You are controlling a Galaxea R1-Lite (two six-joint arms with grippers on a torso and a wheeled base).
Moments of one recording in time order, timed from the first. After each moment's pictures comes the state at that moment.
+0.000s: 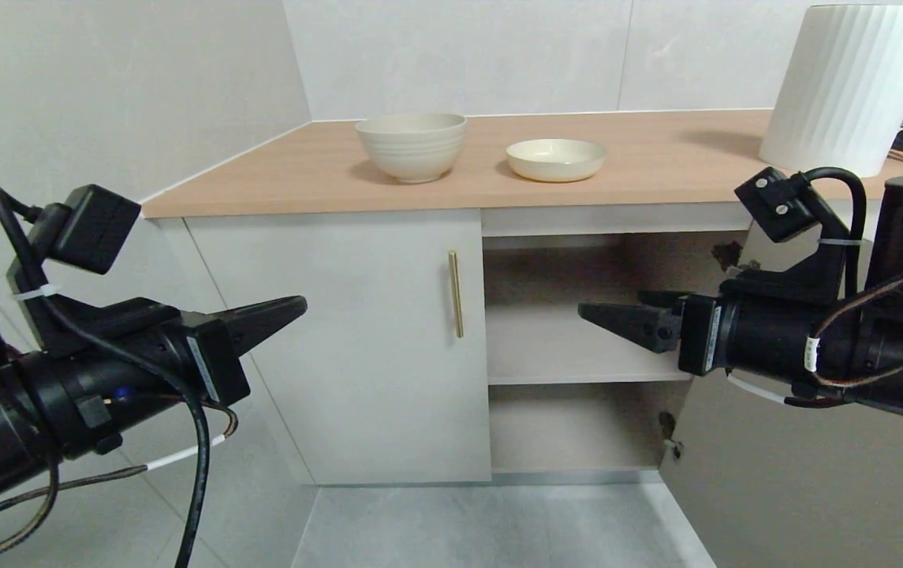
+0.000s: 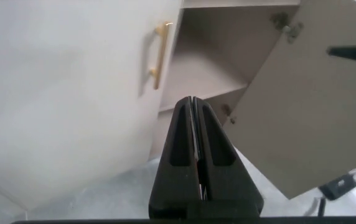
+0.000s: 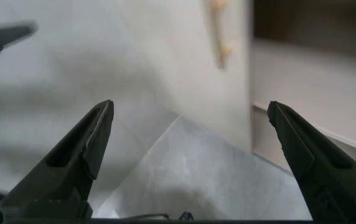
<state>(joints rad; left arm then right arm) -0.38 1.29 -0.62 -0.55 -0.16 -0.20 0.63 1.49 -0.83 -0.50 0.13 0.24</state>
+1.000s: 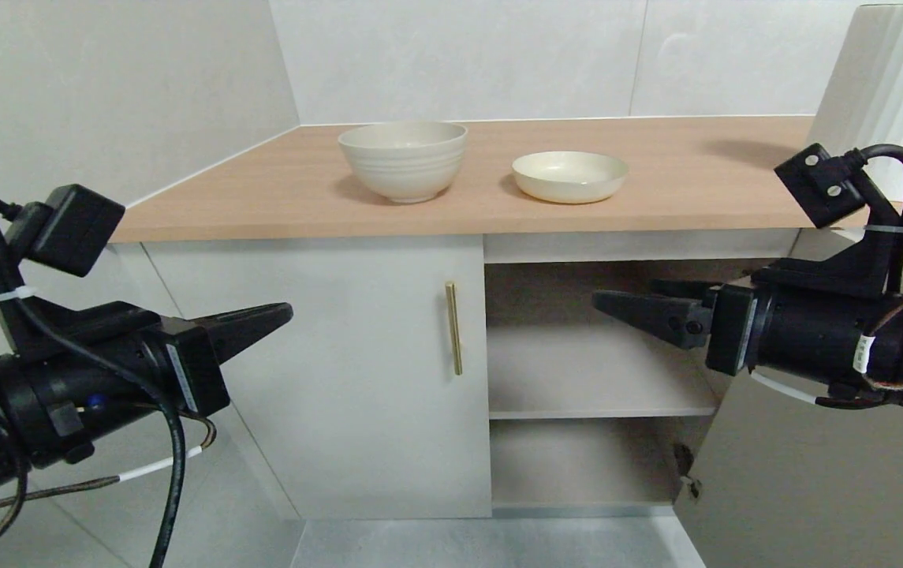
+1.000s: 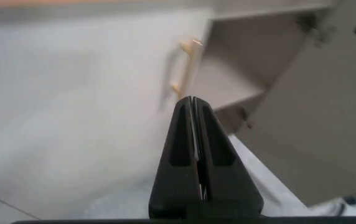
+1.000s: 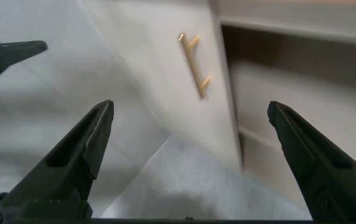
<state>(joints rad) -0.38 1.25 -0.65 -0.44 -0.15 -0.17 0.63 1.43 -0.82 -0.49 0.14 0.24</state>
